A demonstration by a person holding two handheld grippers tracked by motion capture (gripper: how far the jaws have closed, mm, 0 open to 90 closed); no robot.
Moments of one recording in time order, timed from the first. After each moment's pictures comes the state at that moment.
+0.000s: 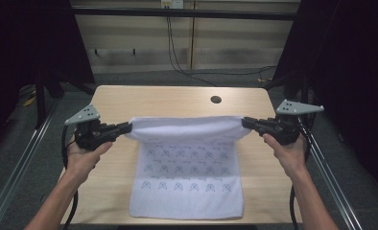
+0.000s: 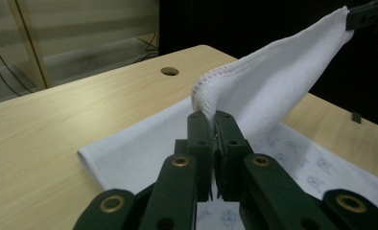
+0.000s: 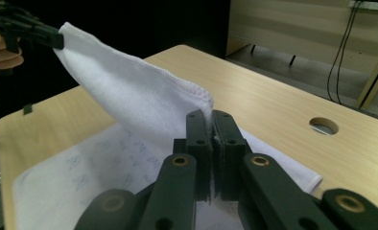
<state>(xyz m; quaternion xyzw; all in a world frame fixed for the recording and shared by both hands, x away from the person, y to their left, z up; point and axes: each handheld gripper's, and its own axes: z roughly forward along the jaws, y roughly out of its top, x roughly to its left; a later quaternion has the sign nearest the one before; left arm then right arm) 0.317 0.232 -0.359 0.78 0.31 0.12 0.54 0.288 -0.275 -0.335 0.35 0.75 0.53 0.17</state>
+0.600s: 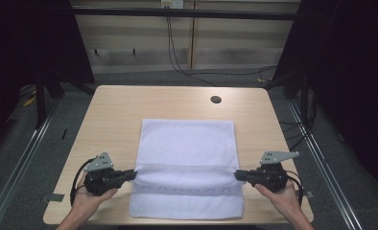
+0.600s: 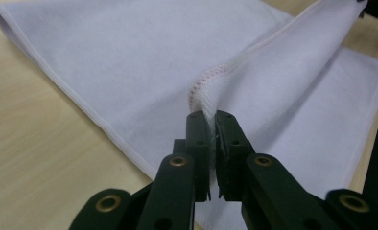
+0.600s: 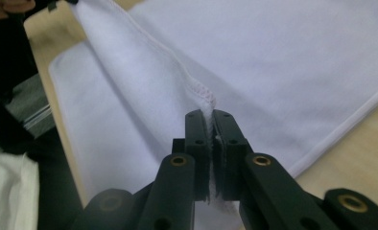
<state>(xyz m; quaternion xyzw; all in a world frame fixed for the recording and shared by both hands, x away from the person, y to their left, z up) 0.259 0.231 -0.461 0.84 0.30 0.05 0.46 0.228 -0.265 -0.446 0.37 0.82 0.44 0.05</state>
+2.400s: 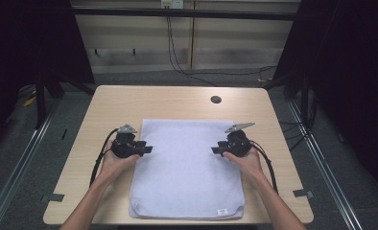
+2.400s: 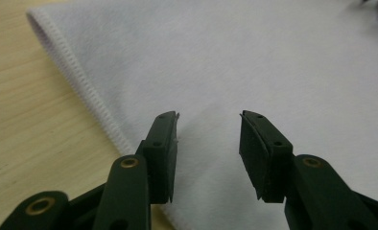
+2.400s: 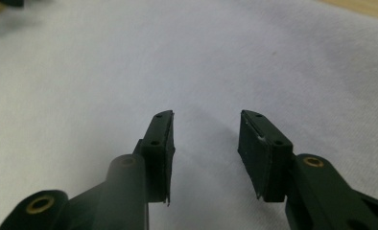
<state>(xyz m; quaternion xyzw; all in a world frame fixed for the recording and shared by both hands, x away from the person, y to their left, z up) 0.385 0.183 -0.491 0.84 0.37 0.07 0.39 0.362 -0.215 -0.488 0.43 0.81 0.38 0.09</state>
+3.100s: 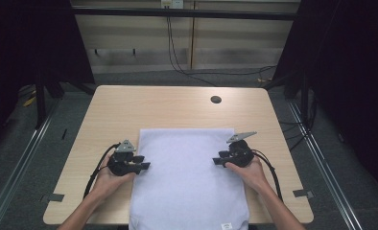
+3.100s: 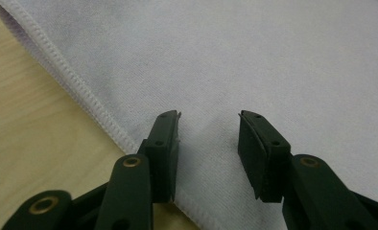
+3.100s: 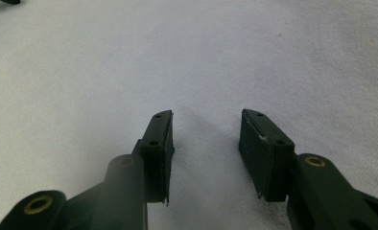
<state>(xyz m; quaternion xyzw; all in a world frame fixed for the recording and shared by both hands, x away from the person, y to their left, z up) 0.328 0.192 -0.500 0.86 0.32 0.08 0.39 0.327 -0.217 -0.498 0.41 0.83 0.37 0.06</state>
